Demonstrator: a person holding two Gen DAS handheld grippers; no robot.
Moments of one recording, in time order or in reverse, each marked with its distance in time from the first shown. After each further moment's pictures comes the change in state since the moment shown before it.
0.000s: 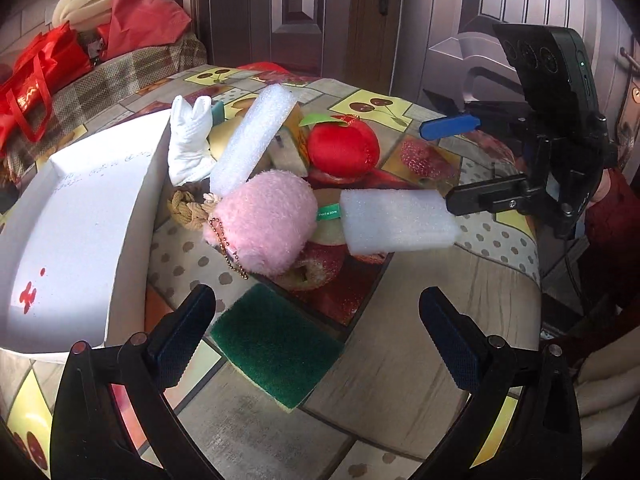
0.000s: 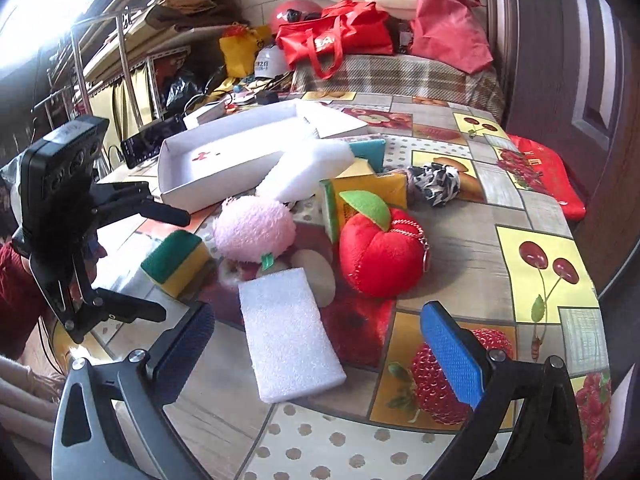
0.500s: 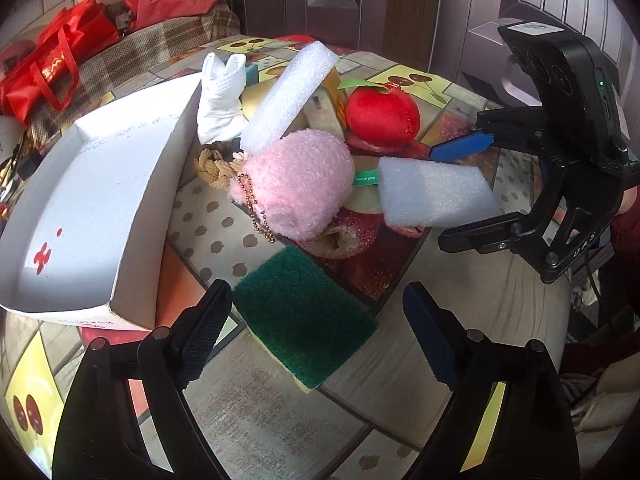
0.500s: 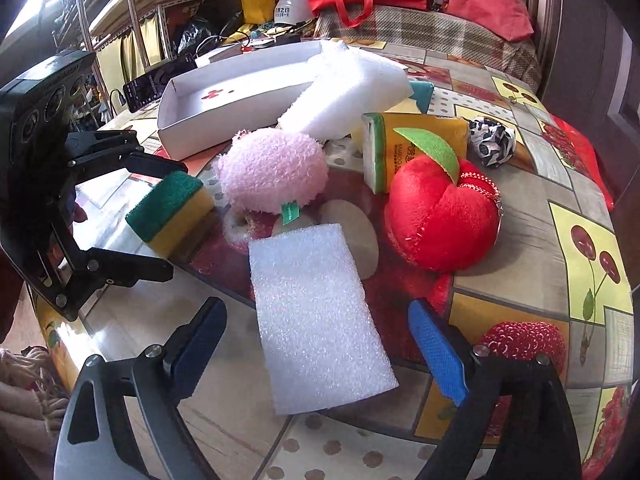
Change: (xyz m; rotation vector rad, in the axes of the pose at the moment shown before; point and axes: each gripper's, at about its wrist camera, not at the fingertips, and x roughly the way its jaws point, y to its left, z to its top) left arm 0.020 0.005 -0.010 -0.068 0.122 0.111; right arm 0.042 0.010 -0.007 -0.044 0.165 0.030
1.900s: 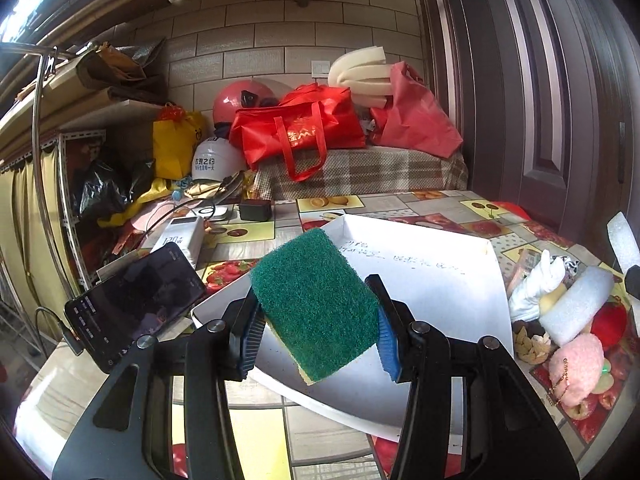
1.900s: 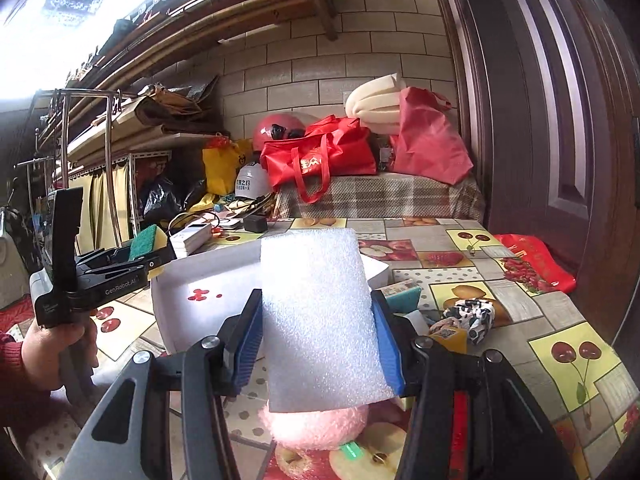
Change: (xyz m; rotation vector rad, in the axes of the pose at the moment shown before) left arm -0.074 0.164 -0.030 -0.402 -0.561 0.602; right arm -0.029 0.061 0.063 0.103 -0.646 -0.186
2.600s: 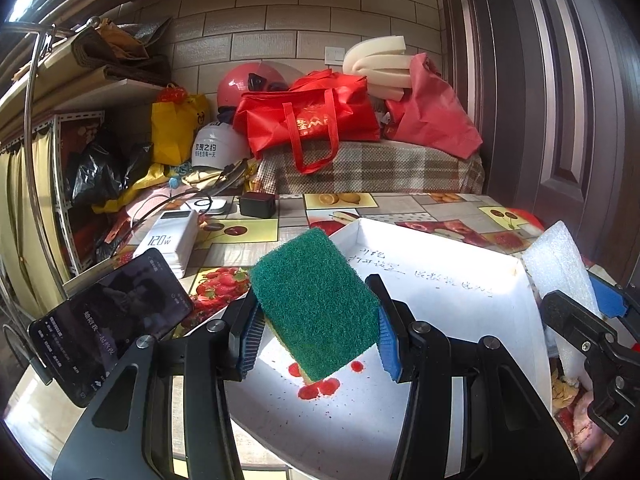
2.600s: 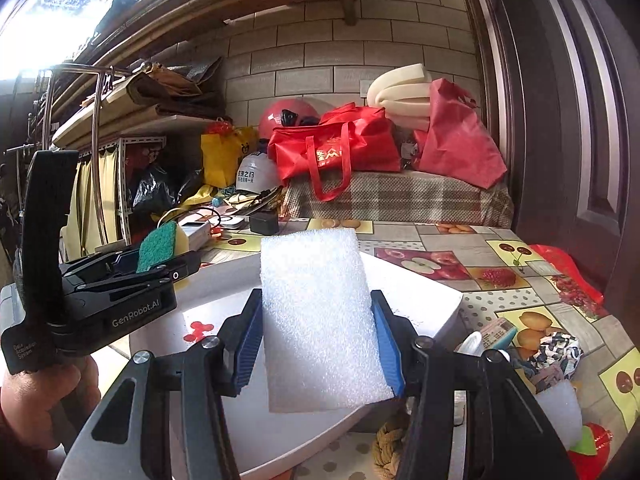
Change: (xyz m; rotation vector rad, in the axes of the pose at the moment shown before) left arm 0.050 0.010 0.018 -0.049 0.045 0.005; right arm 0.101 0.051 0.018 -0.026 0.010 -0.052
